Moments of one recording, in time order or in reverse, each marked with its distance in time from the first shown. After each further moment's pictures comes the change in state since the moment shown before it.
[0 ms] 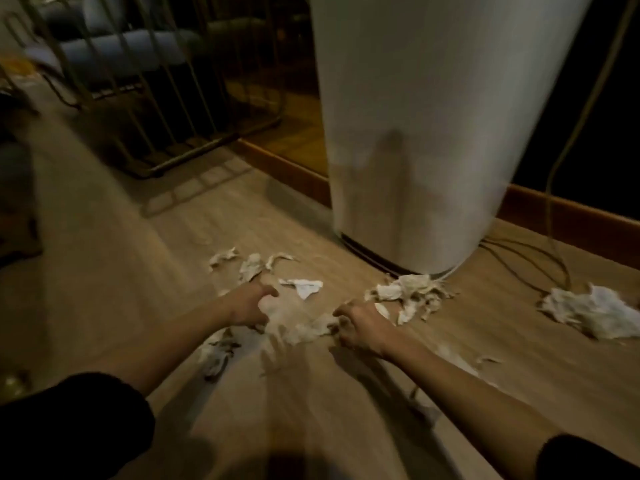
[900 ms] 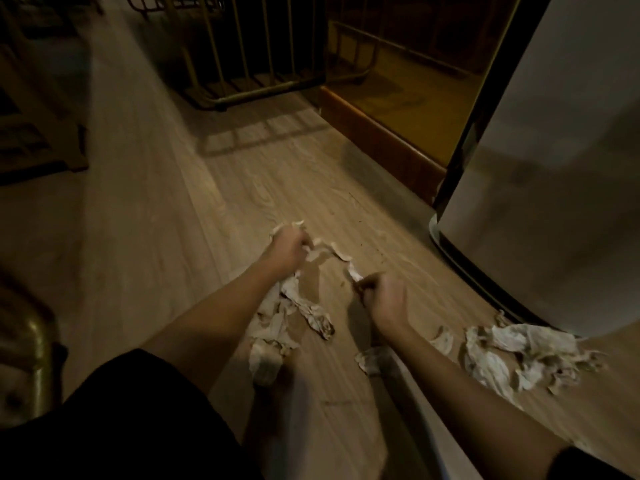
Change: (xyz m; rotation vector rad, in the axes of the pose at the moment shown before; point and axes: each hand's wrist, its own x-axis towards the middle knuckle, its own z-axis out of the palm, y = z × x) left_hand 0.124 -0.139 0.024 -0.316 0.507 -0.168; right_hand 0.160 -0.078 0.059 0.189 0.312 0.124
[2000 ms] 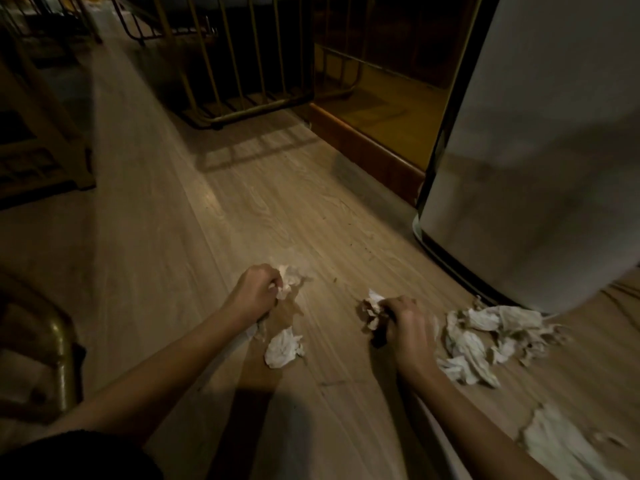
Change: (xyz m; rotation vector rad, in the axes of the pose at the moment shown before) left_hand -0.114 -0.015 -0.016 -0.108 0.065 0.000; right_hand -0.082 0.032 -0.031 -0.134 0.160 -0.091
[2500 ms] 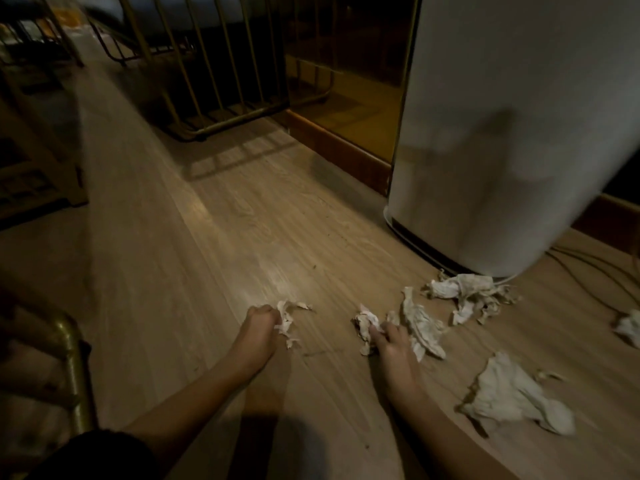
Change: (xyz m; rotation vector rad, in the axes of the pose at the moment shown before) left_hand -0.093 0.038 0.041 0.044 -0.089 -0.006; right_hand -0.090 0.030 -0.005 -0.145 -0.172 -0.013
